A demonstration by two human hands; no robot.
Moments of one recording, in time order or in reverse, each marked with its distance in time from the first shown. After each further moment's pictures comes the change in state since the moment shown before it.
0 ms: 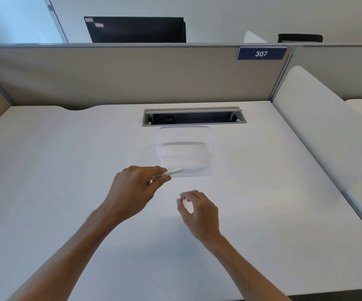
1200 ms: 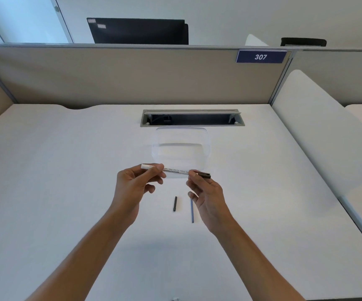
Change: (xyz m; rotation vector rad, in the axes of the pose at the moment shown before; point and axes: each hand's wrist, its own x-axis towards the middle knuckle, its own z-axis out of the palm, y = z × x) left_hand 0.003 0.024 0.031 -1.123 0.180 -0.576; right_hand 0.045 -0.032 -0.084 1.333 -0.220 0.738
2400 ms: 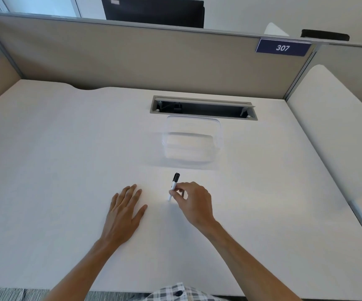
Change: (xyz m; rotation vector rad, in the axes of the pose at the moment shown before) left_hand 0.002 -0.170 -0.122 1.406 -0.031 0.312; right_hand 0.027 0.075 0.001 -1.332 -0.008 -0.433
